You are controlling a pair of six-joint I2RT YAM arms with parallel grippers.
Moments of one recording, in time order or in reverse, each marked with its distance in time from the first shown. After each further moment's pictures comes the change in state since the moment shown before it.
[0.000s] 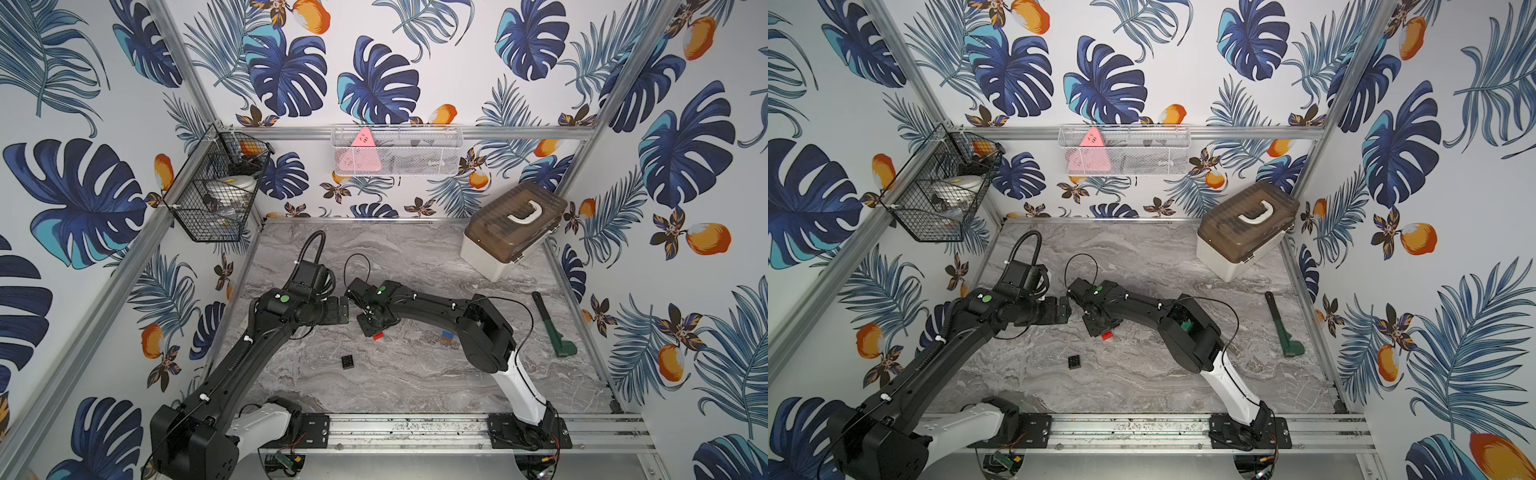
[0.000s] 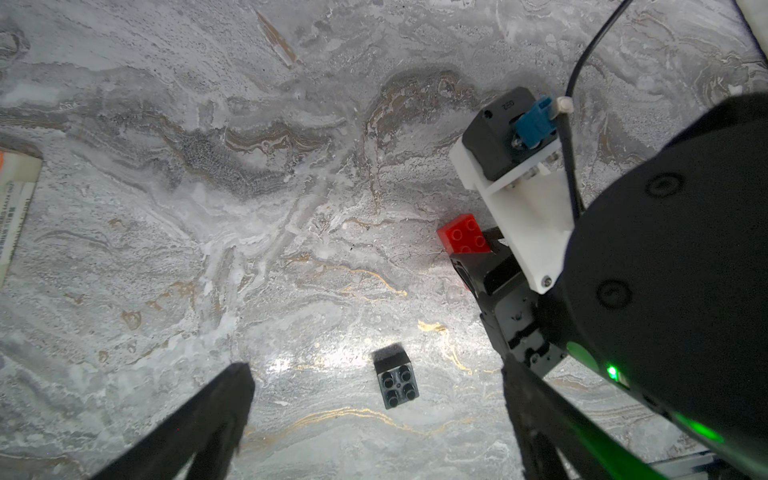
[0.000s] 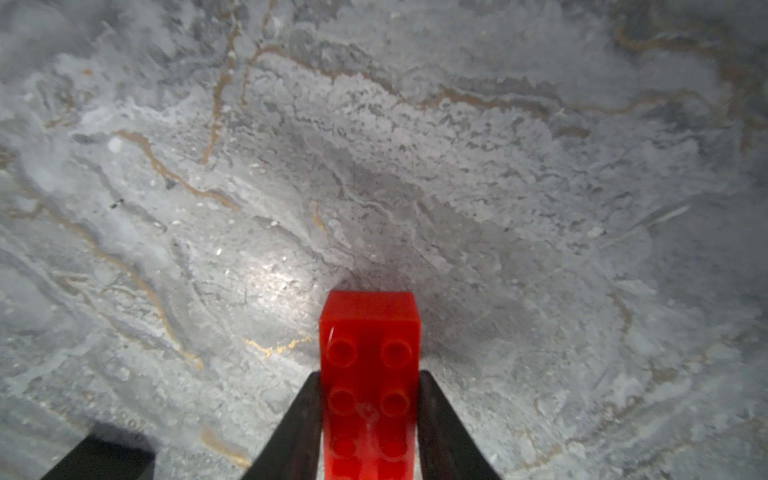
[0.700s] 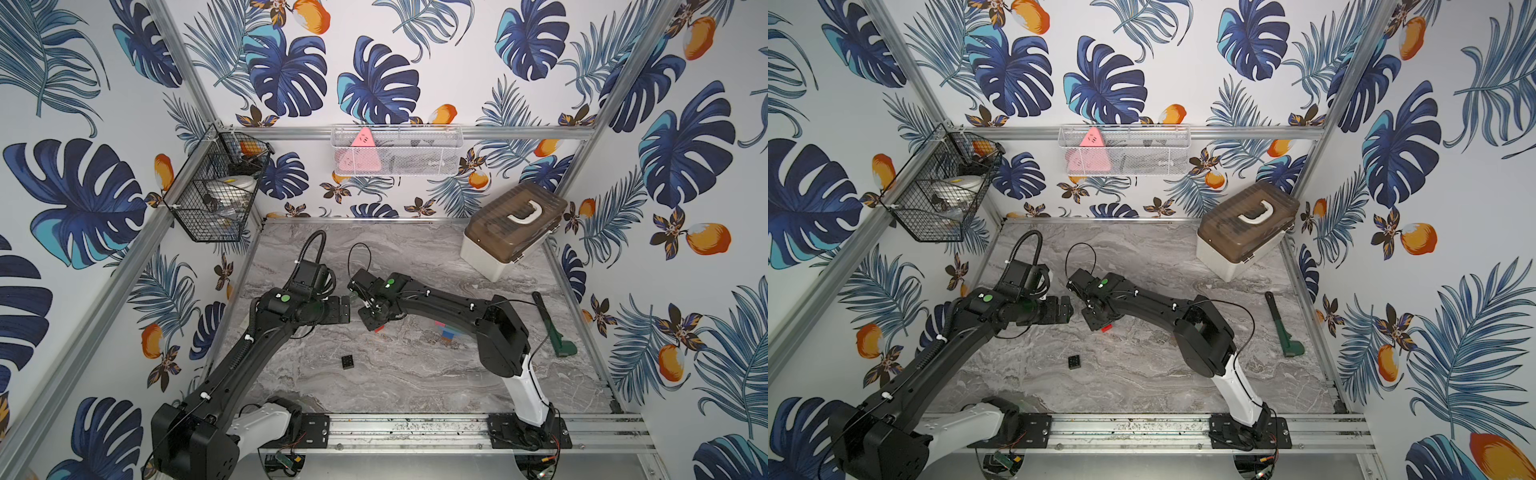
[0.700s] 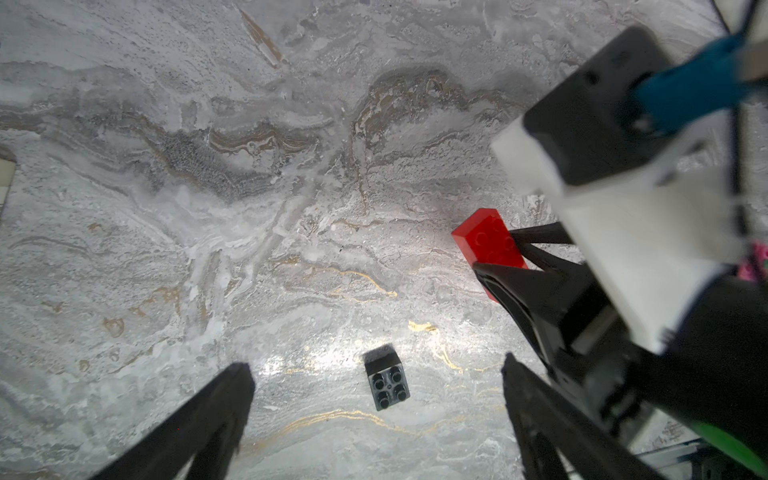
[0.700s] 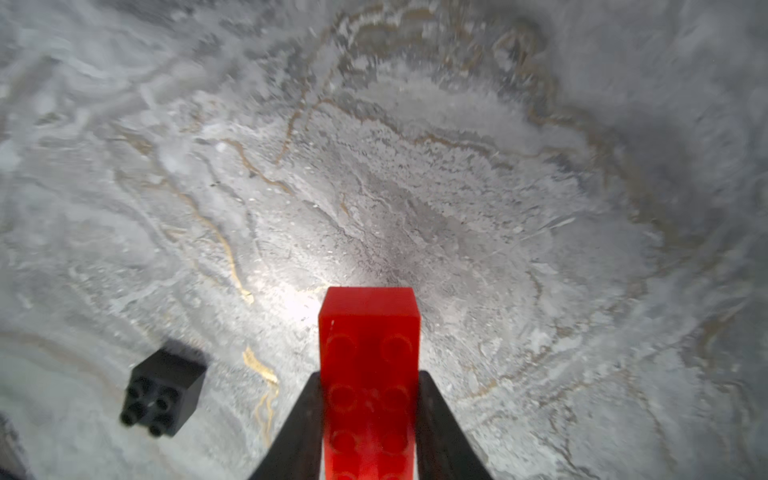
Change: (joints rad) left arm 0.000 0.006 -0.006 0.023 0.042 -0.003; right arm -0.010 -0.150 0.004 -0.055 0.008 -0.128
